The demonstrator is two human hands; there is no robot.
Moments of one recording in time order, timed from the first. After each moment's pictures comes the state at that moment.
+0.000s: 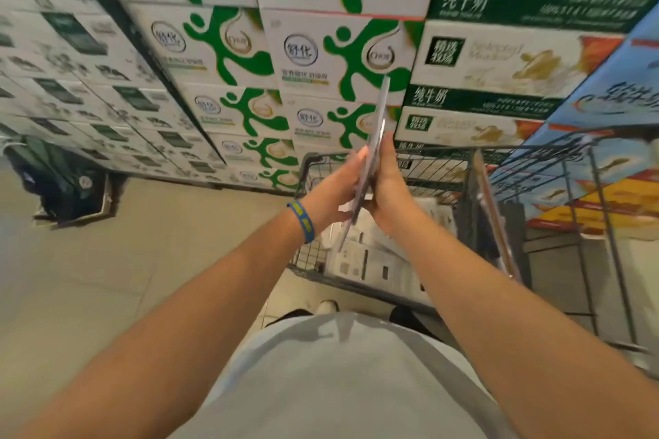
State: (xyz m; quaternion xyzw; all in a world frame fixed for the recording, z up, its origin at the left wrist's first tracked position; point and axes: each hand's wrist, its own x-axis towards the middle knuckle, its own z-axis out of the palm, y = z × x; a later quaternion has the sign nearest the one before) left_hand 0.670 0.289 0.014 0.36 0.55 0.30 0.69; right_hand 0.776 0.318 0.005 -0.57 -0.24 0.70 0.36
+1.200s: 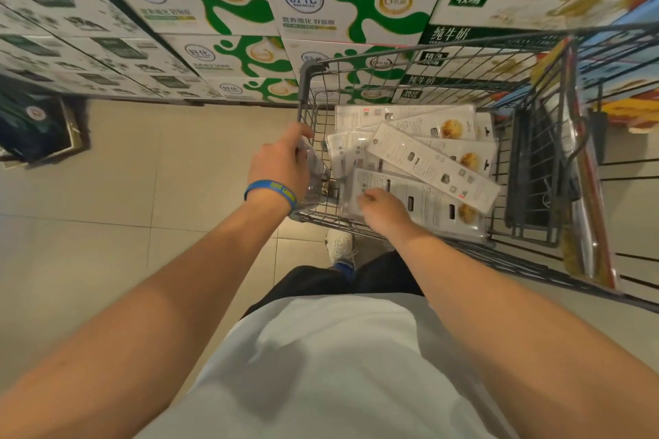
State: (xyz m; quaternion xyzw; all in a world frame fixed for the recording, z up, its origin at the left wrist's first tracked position) left_hand 0.565 0.294 -0.118 0.58 0.77 0.08 0.26; right_hand 0.749 0.262 -0.213 -0.67 -0.47 0.57 -0.04
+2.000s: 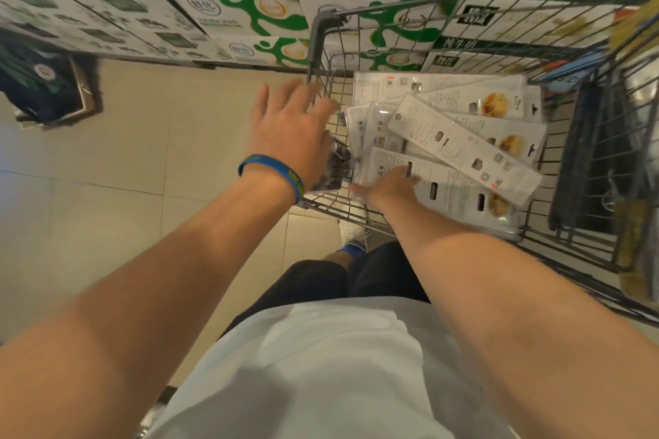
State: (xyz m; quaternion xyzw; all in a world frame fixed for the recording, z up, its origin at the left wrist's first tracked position) left_hand 0.578 0.302 -0.128 0.71 0.69 -0.07 0.09; right_hand 0.729 0.282 -0.303 -0.74 -0.41 0.49 -0.22
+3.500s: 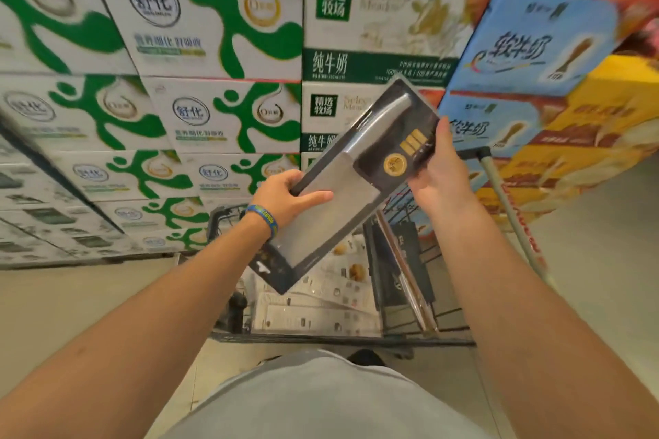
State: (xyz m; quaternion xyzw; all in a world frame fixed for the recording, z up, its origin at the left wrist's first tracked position) left_hand 0.726 0.358 0.010 0.65 0.56 0.31 0.41; right_hand 0.964 0.352 0.093 -0.49 -0.10 0.54 0.68
